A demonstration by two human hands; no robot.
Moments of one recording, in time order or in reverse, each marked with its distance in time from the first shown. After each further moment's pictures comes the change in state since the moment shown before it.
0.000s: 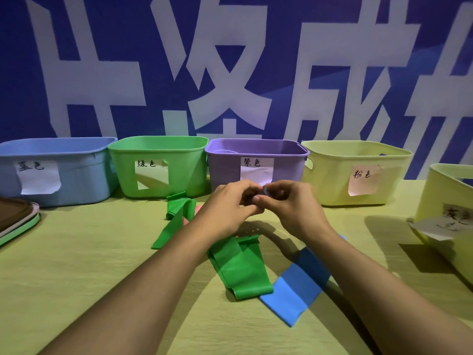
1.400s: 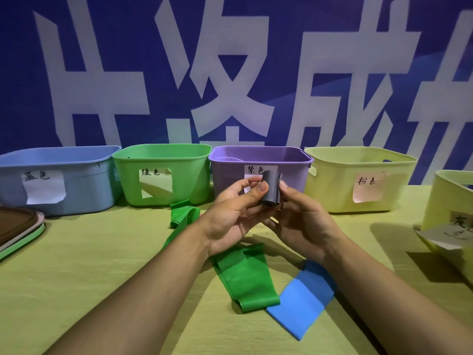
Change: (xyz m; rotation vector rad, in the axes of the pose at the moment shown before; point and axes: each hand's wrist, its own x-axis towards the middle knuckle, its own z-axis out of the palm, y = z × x) left_hand -0.008 0.024 -0.006 -1.320 -0.138 -0.310; right_hand -0.006 -0.006 -0.001 1.182 -0.360 0.331
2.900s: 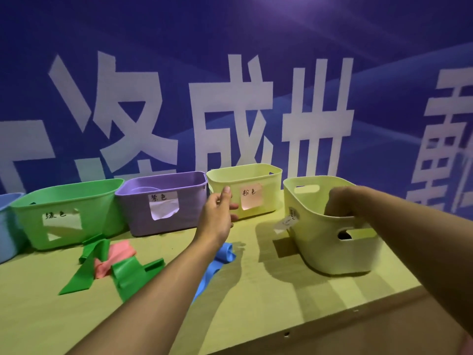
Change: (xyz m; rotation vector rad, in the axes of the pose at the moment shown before) left_hand 0.037 -0.075 0.173 0.700 0.309 0.174; right_hand -0.159 -0.245 -0.147 -1.719 0.782 0.910
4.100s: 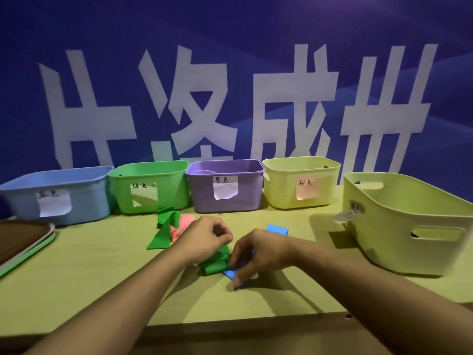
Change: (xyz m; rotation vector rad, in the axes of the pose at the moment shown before) left_hand -0.052 -0.040 -0.170 0.790 -0.149 0.076; right_hand -0.134 -0.191 0.157 0.075 -0.227 -1.111
